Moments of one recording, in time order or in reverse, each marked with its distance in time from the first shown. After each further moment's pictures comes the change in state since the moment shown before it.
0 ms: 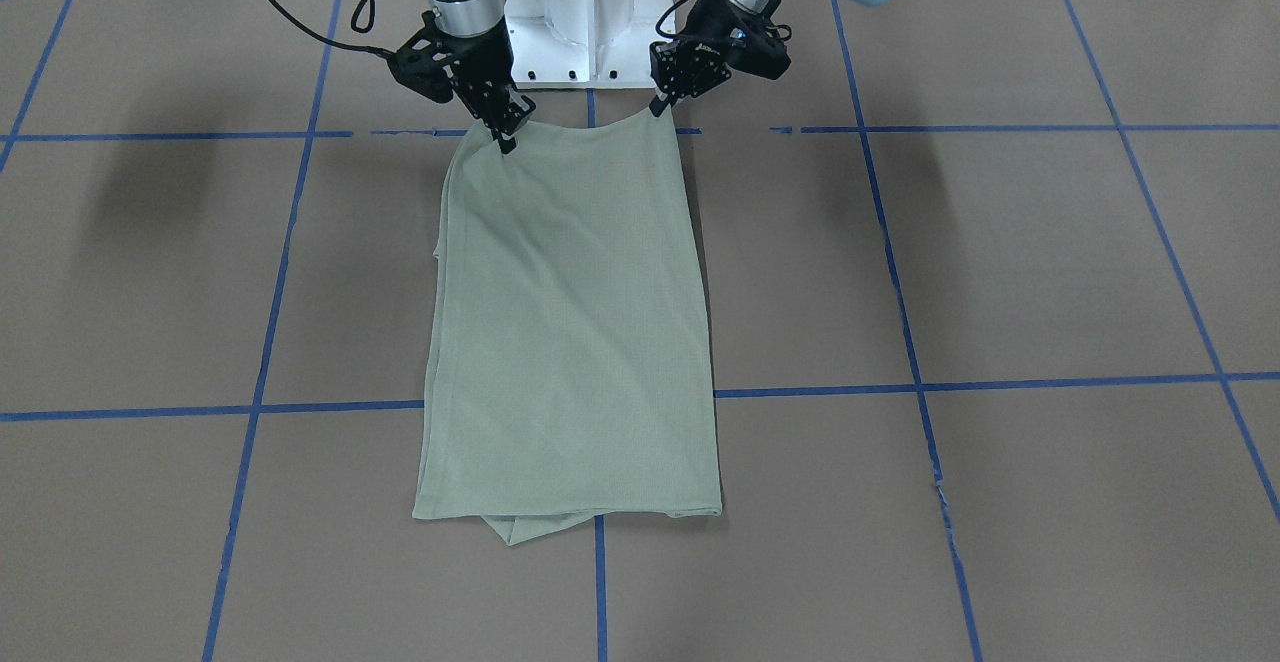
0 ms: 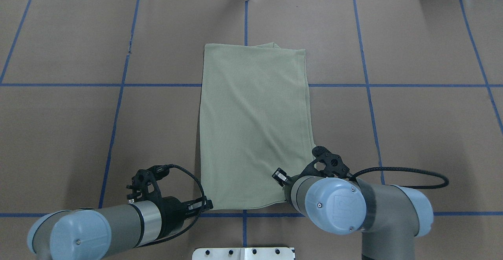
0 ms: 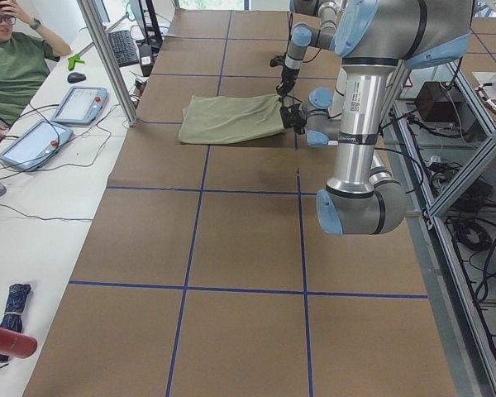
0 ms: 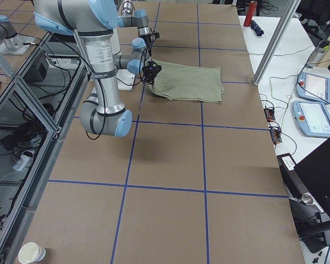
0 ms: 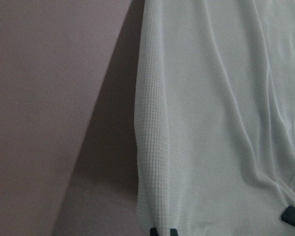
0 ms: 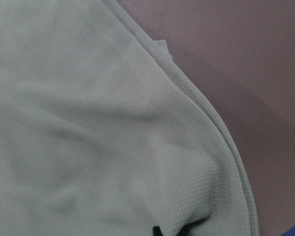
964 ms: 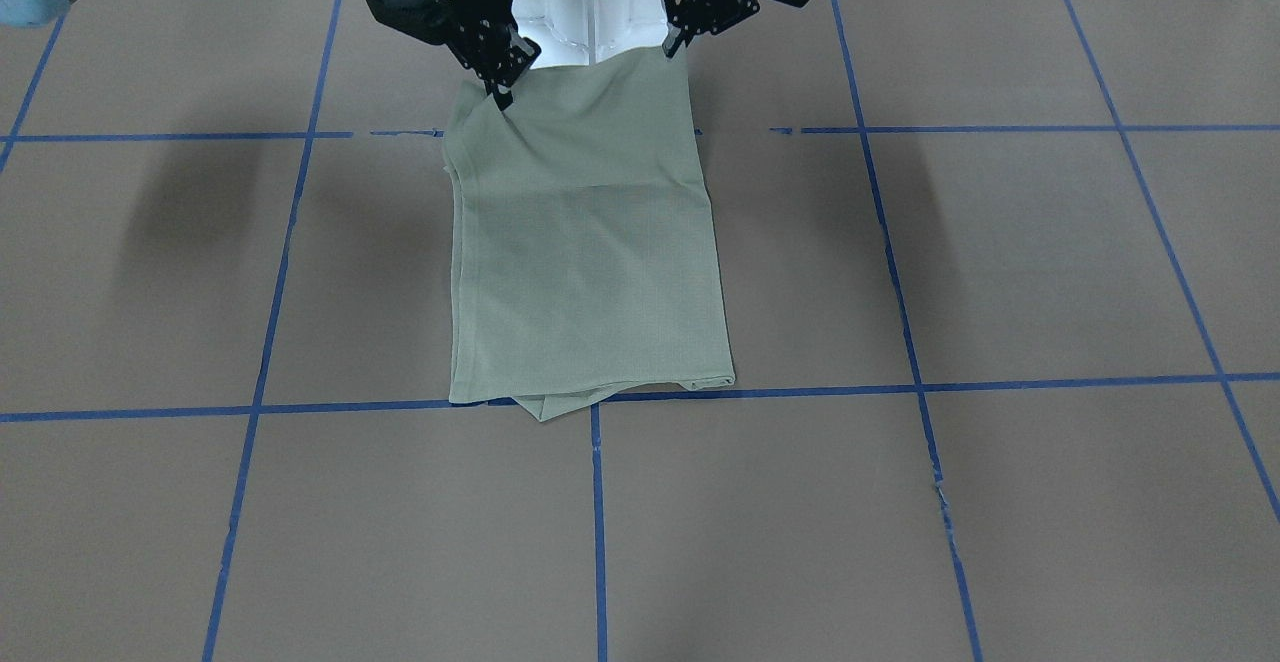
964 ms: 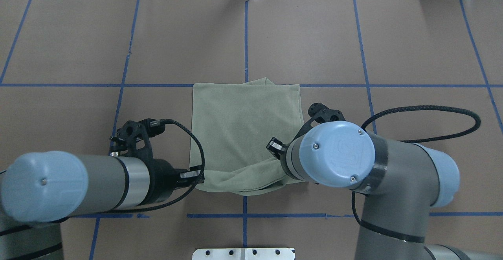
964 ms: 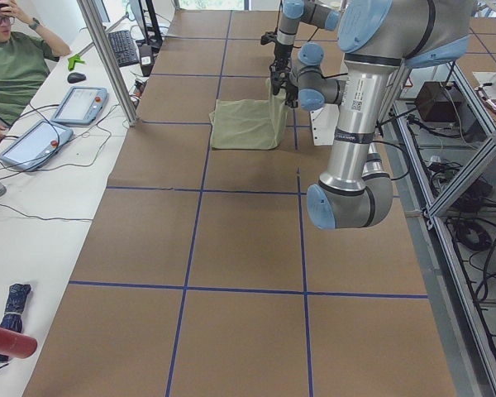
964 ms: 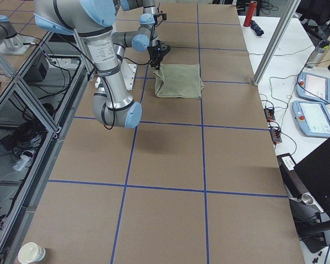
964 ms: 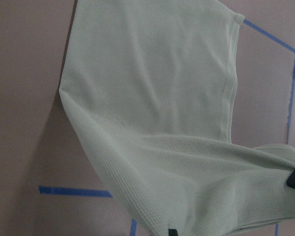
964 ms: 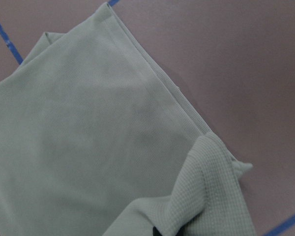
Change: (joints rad) left arm -0.222 -0.145 -0.126 0.407 -0.197 0.239; right arm 0.168 0.171 0.006 -0.221 0.128 -0.205
